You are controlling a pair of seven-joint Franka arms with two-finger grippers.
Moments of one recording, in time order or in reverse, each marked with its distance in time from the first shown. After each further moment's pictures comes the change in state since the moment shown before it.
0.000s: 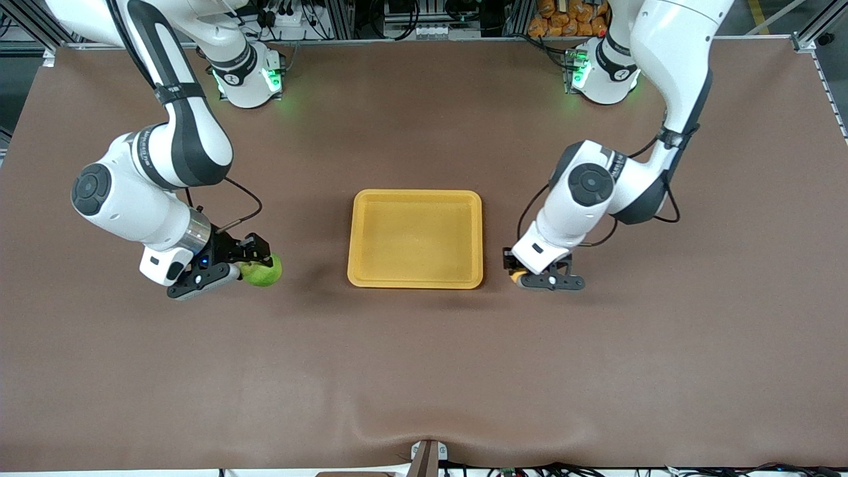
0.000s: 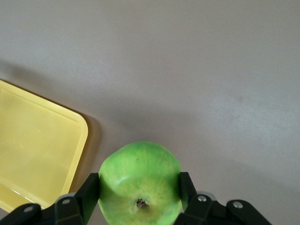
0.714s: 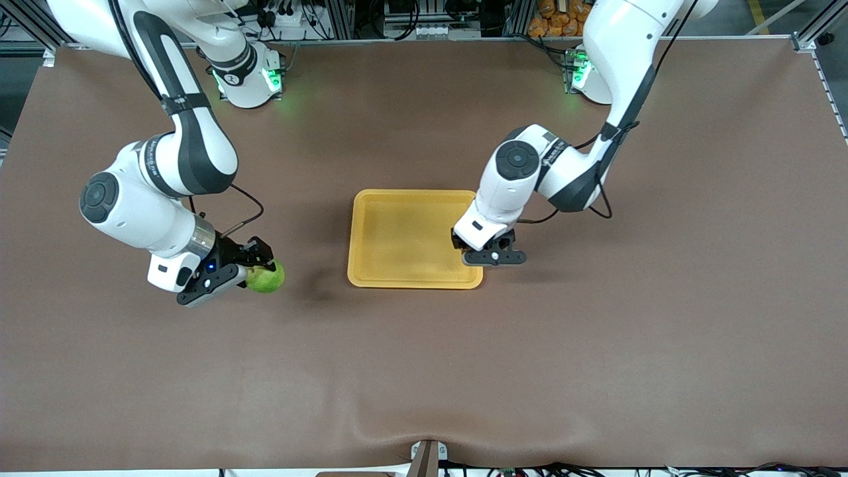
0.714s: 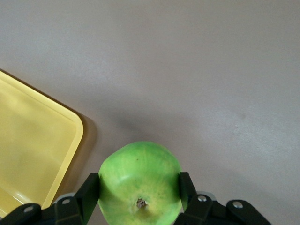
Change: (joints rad) left arm -0.159 0.068 0.003 0.043 0.080 -0.004 -0.251; right arm 0.010 0.033 -0.003 0.016 0.006 0.033 -0.101
